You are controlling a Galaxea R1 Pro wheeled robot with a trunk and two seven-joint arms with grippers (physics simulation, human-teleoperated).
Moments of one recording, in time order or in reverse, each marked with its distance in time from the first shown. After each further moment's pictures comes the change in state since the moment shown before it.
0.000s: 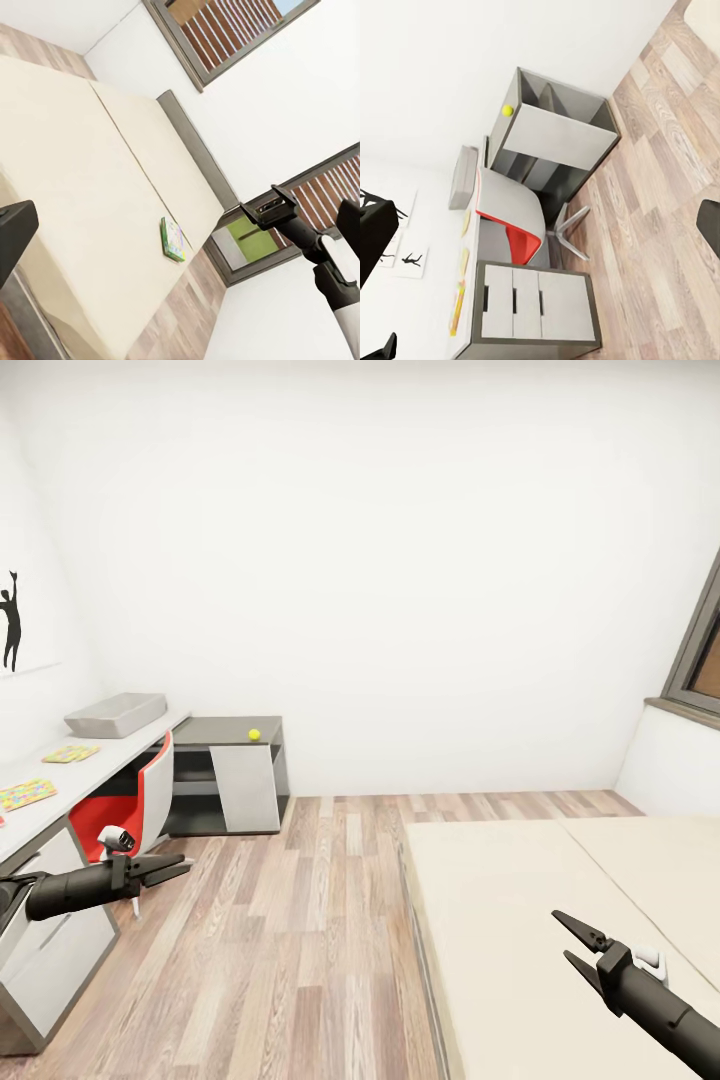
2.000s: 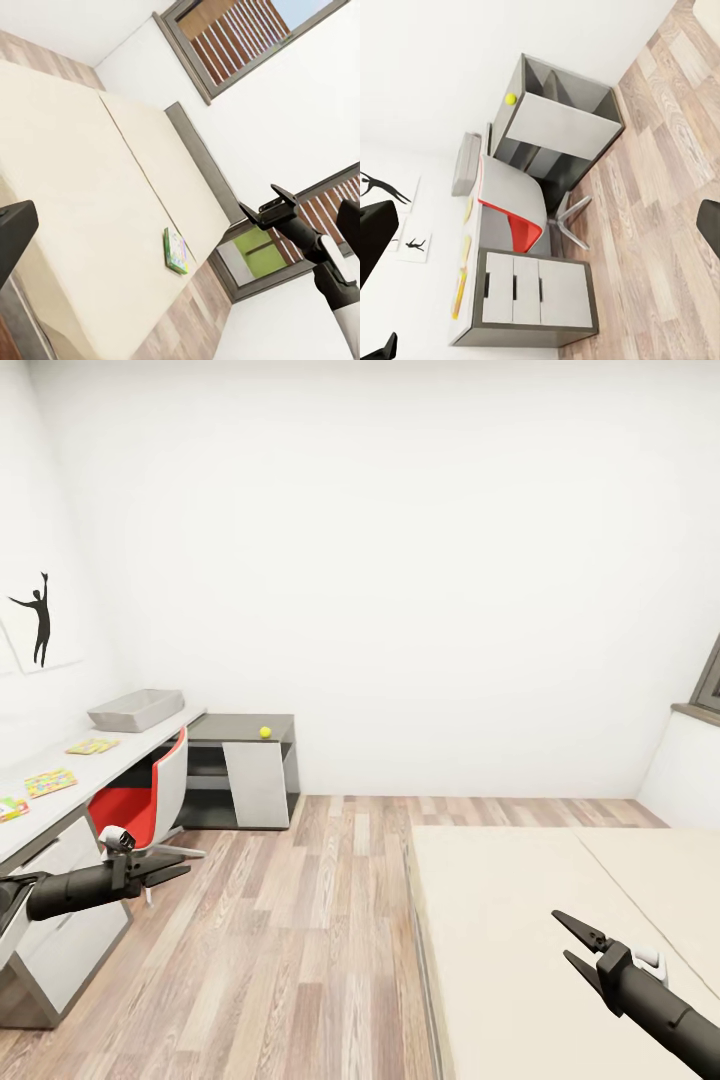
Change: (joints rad) left arm 0.000 -0.001 0.000 0.000 0.000 0.000 0.000; right arm 0.000 0.000 0.000 0.000 0.000 0.000 0.001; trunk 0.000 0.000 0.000
